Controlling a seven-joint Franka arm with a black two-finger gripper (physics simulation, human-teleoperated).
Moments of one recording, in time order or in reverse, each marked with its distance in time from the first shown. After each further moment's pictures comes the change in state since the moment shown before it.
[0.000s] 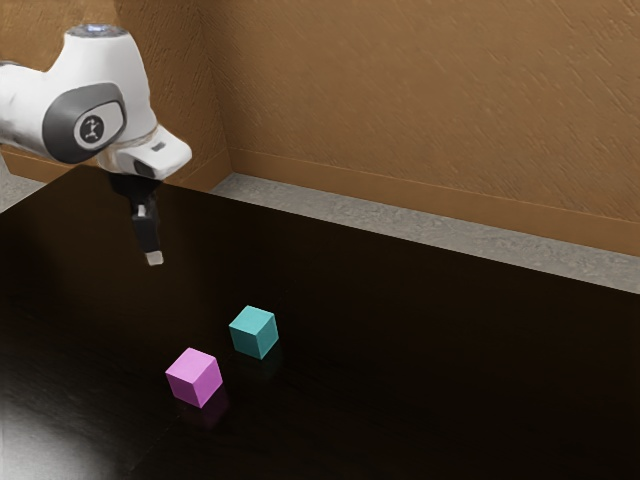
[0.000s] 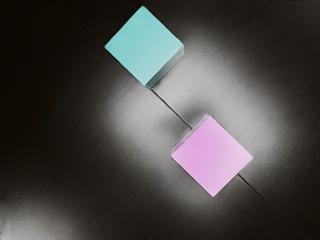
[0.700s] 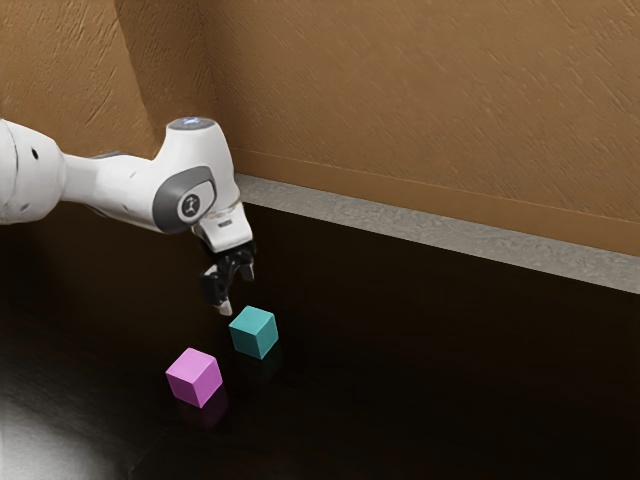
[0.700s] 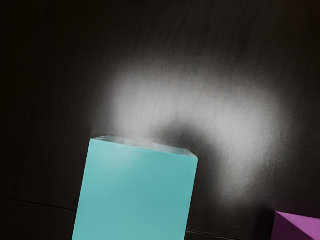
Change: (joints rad) arm 0.006 0.395 -0.067 0.060 -0.080 0.315 0.527
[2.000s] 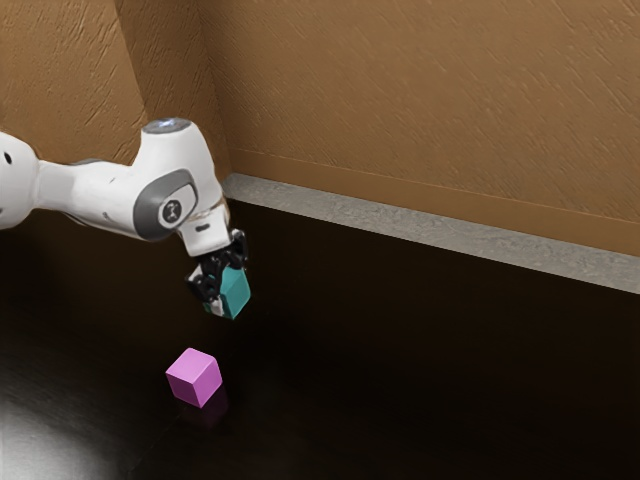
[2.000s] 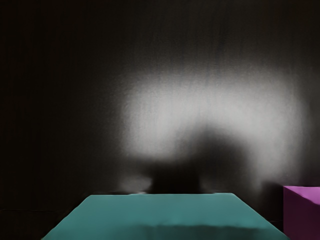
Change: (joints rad) arm 0.030 -0.102 -0.017 -0.114 -0.029 0.089 0.200
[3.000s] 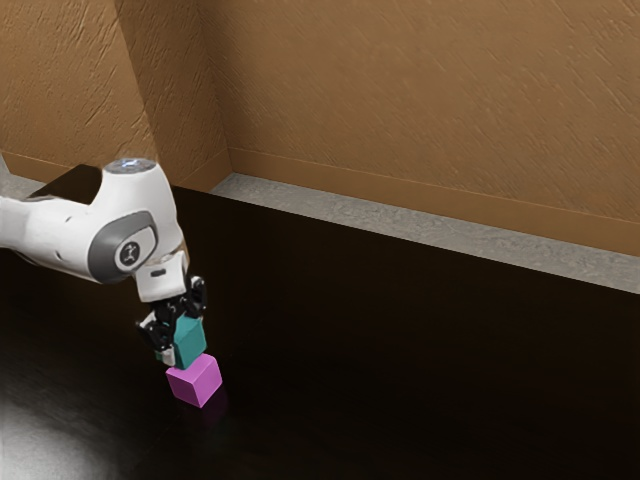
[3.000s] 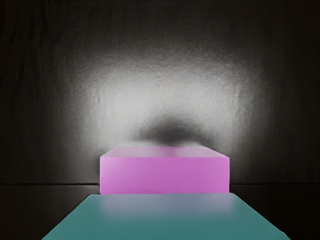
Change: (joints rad) arm 0.046 -0.163 -0.010 -0.271 0.001 -0.007 0.053
